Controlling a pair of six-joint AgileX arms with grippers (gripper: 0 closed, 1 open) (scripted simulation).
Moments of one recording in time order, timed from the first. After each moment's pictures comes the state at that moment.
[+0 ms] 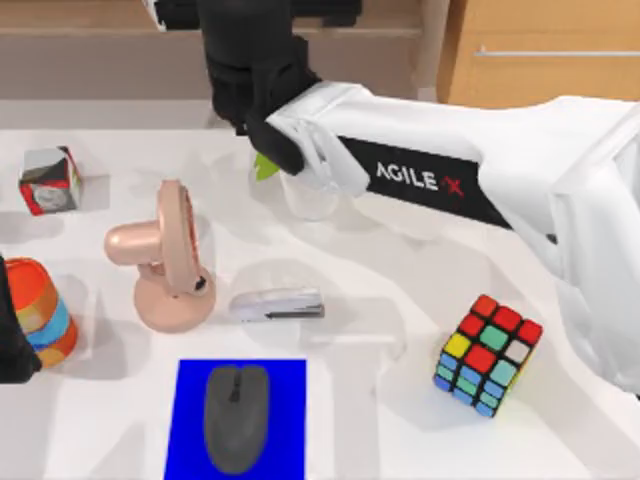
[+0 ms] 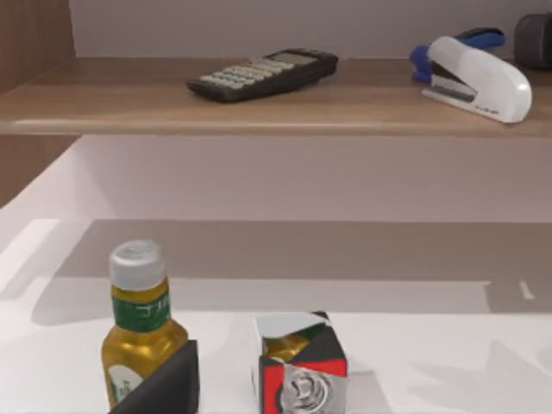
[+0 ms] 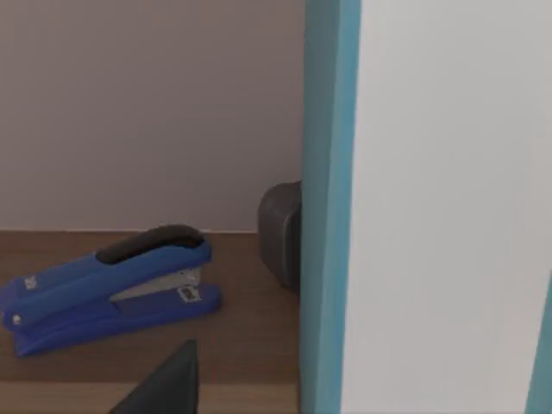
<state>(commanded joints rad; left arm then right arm) 0.00 0.00 0.00 0.00 0.00 0.00 0.78 2.48 2.01 0.48 0.81 -0.01</state>
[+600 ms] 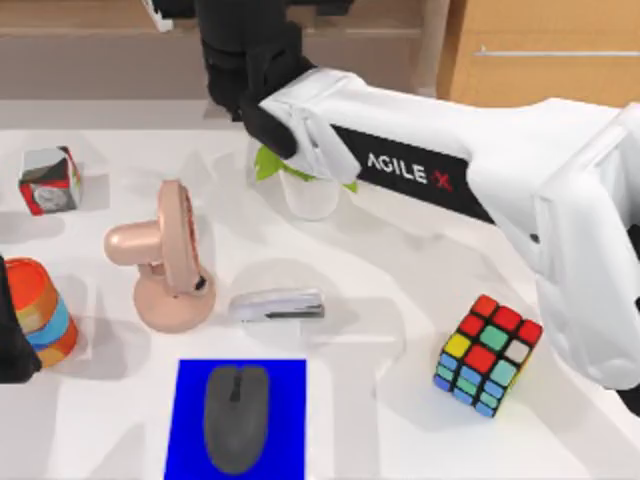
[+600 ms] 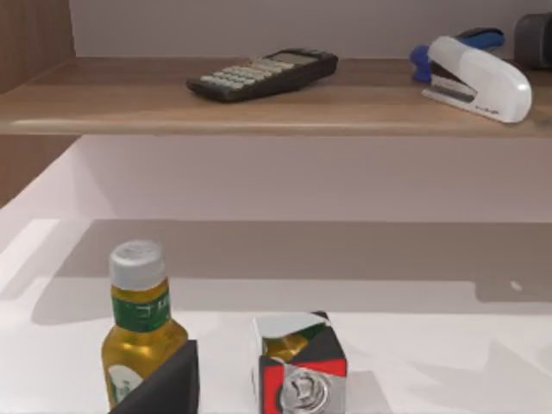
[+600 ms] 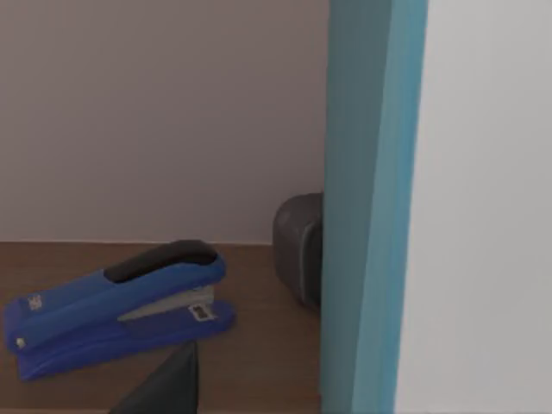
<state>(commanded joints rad) 0.00 0.00 0.00 0.00 0.00 0.00 0.75 2.55 2.14 0.42 0.79 -0.01</state>
